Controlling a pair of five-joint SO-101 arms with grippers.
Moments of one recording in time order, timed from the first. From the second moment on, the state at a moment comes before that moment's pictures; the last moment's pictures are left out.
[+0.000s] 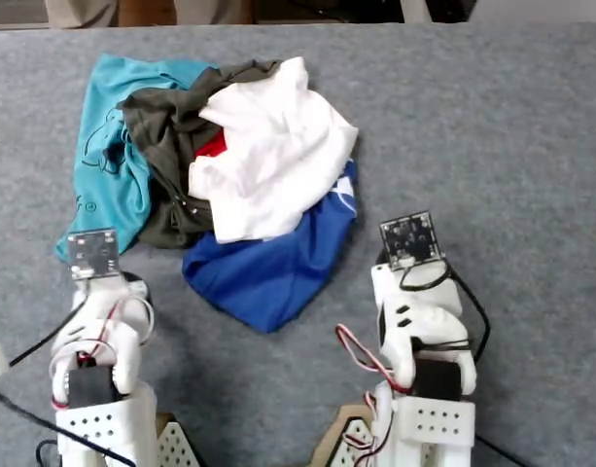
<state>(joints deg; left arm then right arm) -13.5 -101.9 93.8 55.5 -11.3 2.6 -95.1 92.5 40.9 16.2</state>
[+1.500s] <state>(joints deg) -17.1 -22.9 12.6 89.0 -15.3 -3.3 -25.5 -2.3 95.9 16.2</state>
